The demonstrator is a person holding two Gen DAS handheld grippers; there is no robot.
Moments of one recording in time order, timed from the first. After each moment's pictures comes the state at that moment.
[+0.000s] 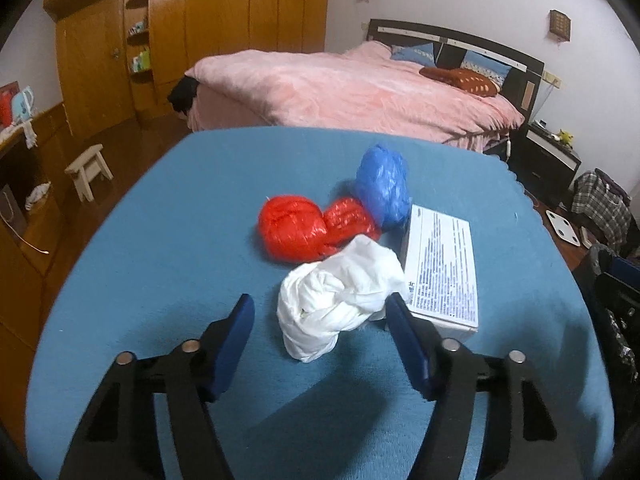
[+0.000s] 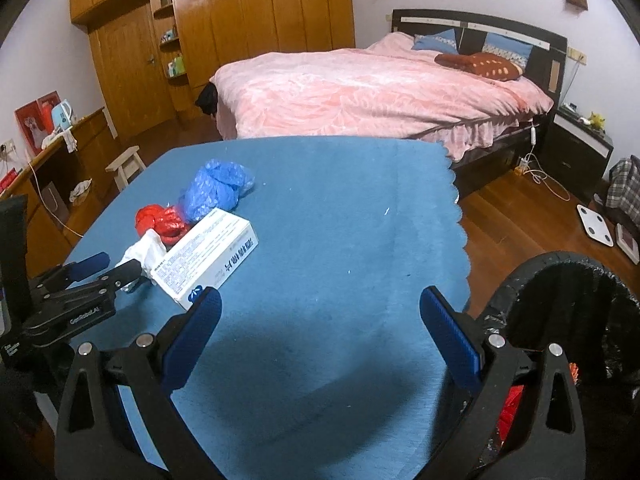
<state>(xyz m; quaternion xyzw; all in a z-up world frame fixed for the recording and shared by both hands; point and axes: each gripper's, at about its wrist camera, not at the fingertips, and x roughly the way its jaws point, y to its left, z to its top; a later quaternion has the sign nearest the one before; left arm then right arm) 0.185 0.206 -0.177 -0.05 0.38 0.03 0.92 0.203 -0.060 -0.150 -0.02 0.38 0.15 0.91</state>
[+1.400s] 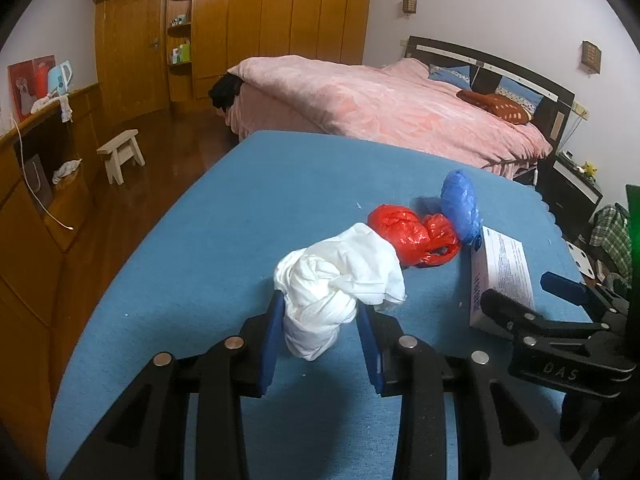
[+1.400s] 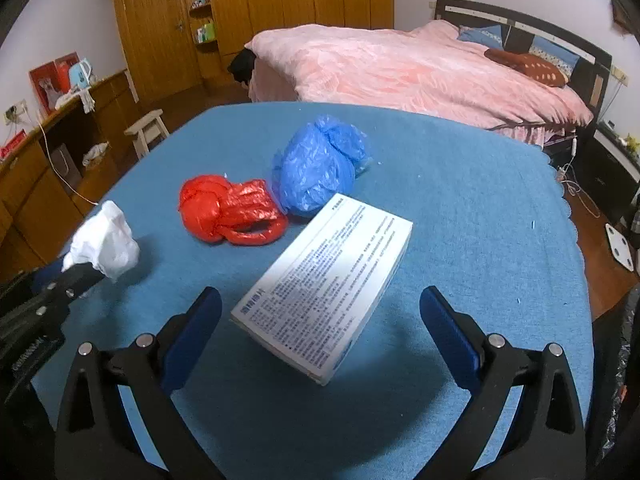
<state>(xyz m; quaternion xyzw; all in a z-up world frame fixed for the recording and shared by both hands) 0.151 0.272 -0.167 -0.08 0.36 0.09 0.92 0.230 0.074 -0.190 -0.06 0.41 0.19 0.89</state>
